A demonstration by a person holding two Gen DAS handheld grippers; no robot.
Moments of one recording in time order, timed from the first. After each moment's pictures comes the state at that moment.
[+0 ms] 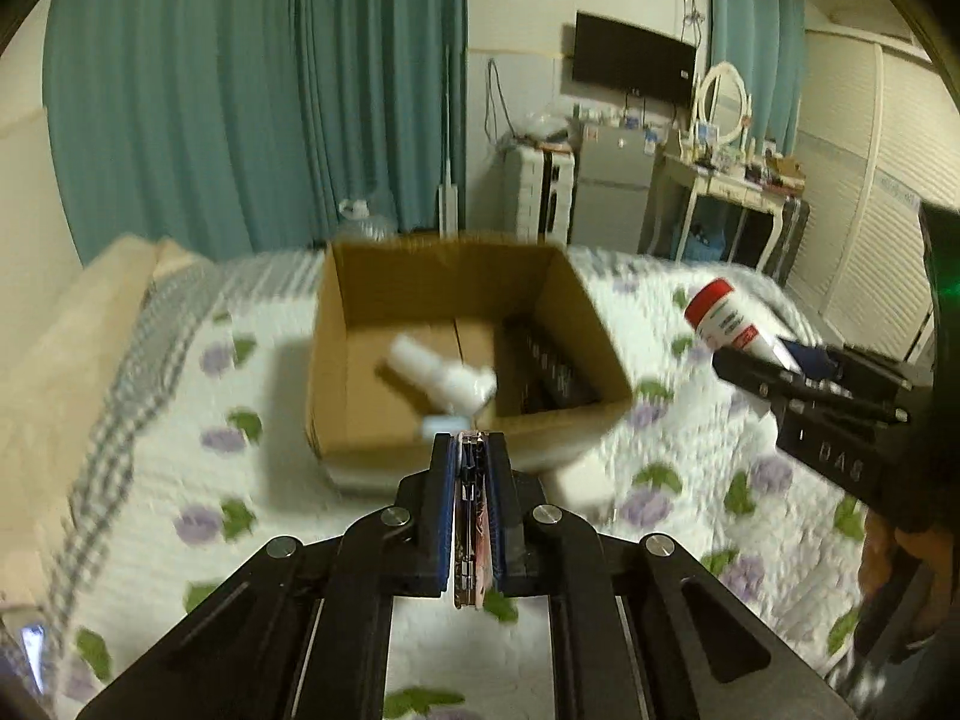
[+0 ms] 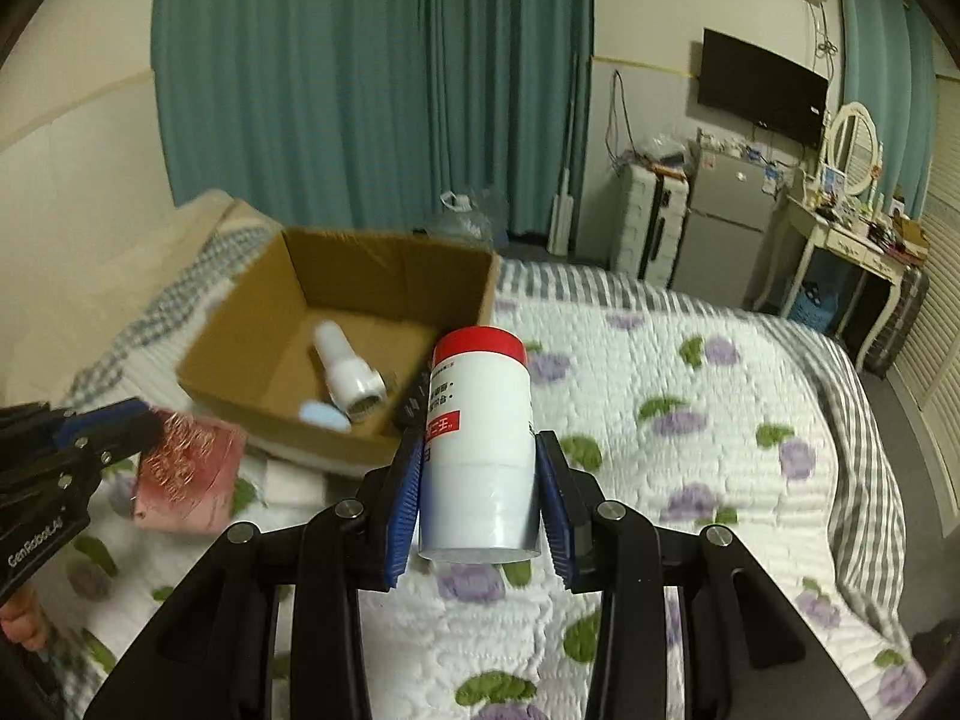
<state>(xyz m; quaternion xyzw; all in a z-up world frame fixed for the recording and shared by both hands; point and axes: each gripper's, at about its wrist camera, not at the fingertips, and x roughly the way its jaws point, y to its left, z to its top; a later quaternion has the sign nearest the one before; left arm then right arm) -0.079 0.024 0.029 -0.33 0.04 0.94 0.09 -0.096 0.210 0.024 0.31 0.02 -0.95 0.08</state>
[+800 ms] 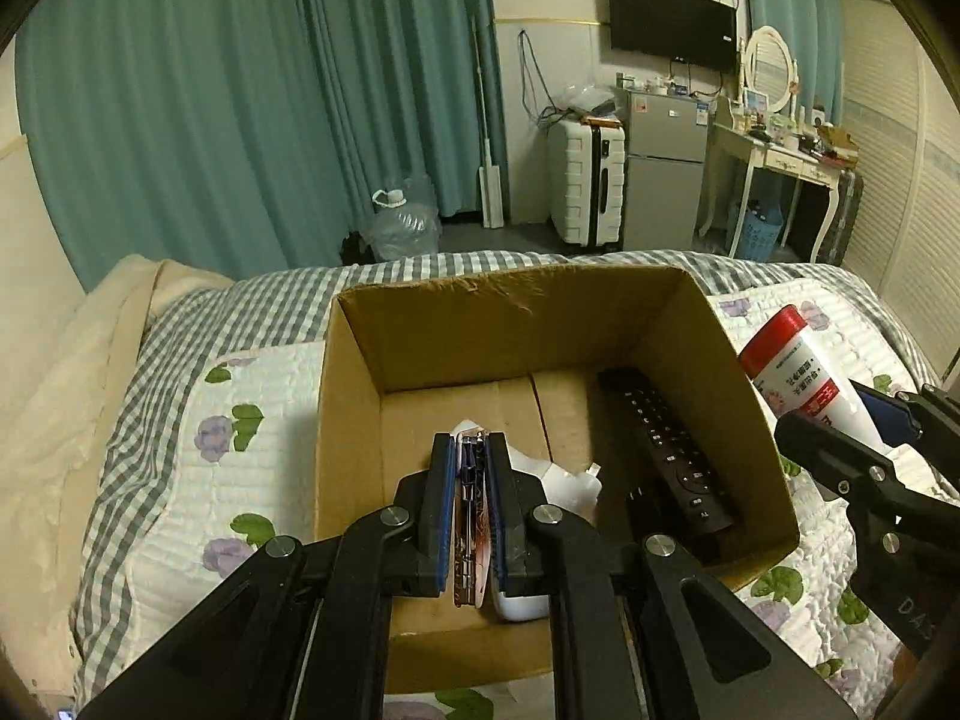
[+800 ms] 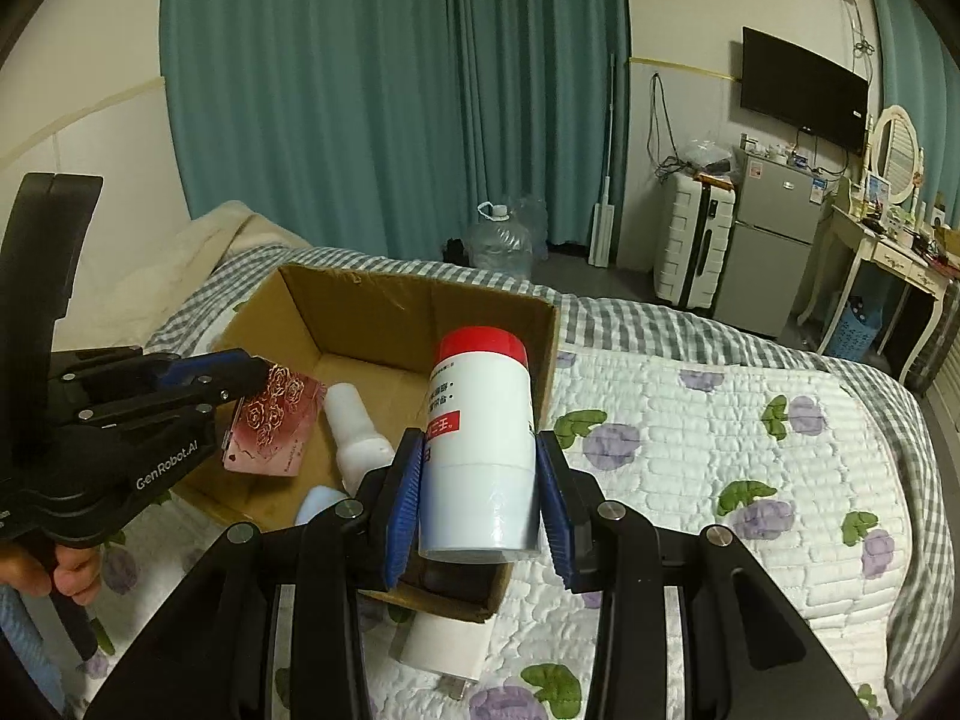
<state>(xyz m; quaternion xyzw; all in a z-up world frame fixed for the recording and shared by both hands) -0.206 0.024 -0.003 -0.36 0.08 0.93 0.04 -0.181 0.180 -0.004 0.32 0.02 -0.94 0.12</state>
